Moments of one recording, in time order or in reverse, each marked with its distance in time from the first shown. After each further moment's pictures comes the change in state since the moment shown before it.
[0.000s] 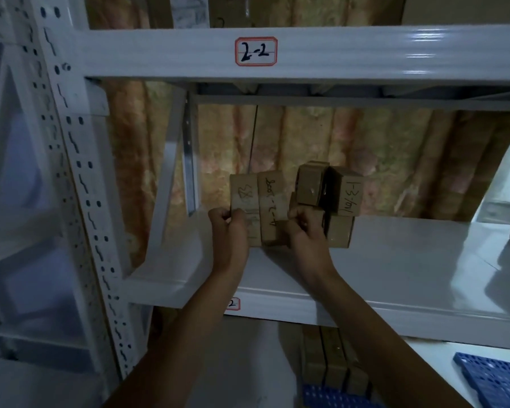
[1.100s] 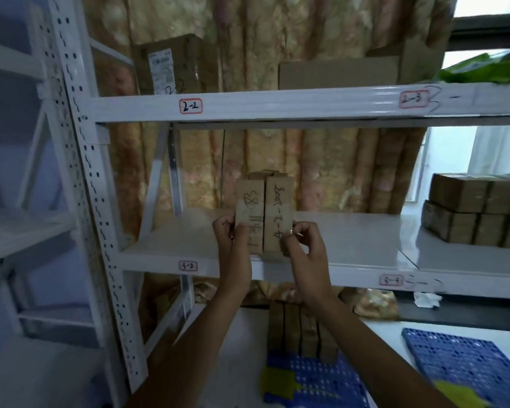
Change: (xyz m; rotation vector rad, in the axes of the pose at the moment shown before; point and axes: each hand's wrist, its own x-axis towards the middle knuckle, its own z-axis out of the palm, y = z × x) left_hand -0.194 0.060 0.059 -0.127 -0.084 0.263; right_hand -0.138 -0.058 -0.140 0.041 0.076 -0.200
